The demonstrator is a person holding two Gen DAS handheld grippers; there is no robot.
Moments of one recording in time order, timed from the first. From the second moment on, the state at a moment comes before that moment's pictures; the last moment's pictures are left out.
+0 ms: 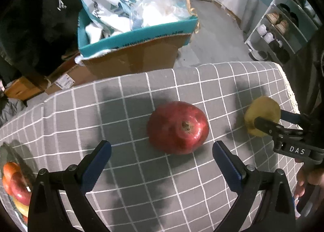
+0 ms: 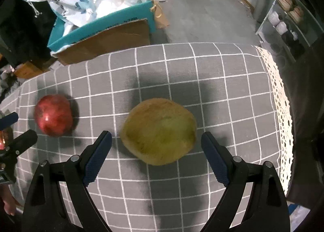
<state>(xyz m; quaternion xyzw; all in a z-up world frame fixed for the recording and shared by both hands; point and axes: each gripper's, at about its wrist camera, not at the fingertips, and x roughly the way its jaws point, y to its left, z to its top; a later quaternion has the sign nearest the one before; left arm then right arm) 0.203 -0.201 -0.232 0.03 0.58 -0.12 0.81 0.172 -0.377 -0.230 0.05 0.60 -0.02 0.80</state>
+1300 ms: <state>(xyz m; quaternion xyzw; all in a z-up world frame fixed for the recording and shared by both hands) 0.195 -0.205 -0.245 0.02 0.57 -0.14 0.81 0.157 -0.358 -0.227 0.03 0.57 -0.02 0.82</state>
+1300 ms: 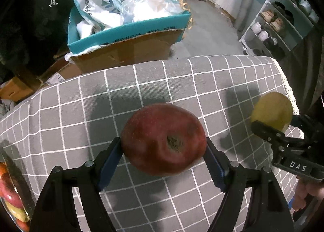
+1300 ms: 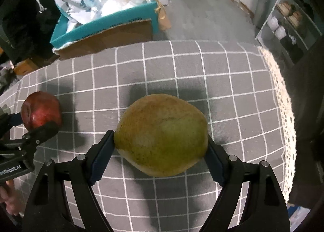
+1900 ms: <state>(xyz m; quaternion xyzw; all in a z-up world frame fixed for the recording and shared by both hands) 0.151 -0.157 -0.172 0.04 0.50 -0.13 0.86 0.128 -0.325 -0.160 0.01 0.51 0.00 0.86</state>
